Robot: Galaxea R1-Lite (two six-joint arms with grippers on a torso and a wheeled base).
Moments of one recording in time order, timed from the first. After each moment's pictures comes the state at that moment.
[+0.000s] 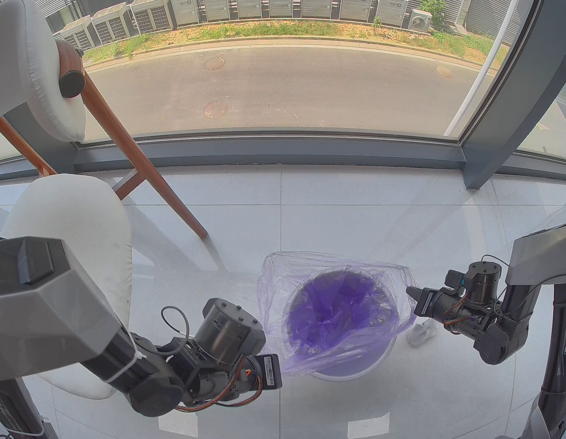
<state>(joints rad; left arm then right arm) -0.77 2.02 -0.64 -0.56 0.03 -0.76 0.20 2.29 -0.45 -1.43 0.21 0.40</state>
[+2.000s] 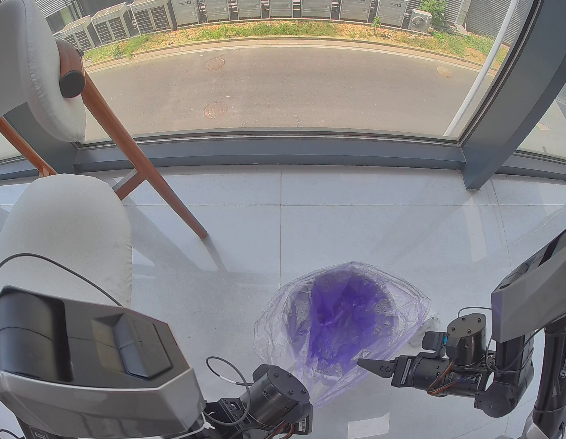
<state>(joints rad) -0.99 2.21 -0.56 -0.80 0.13 -0.77 0.53 2.25 -0.08 -1.55 0.19 0.66</state>
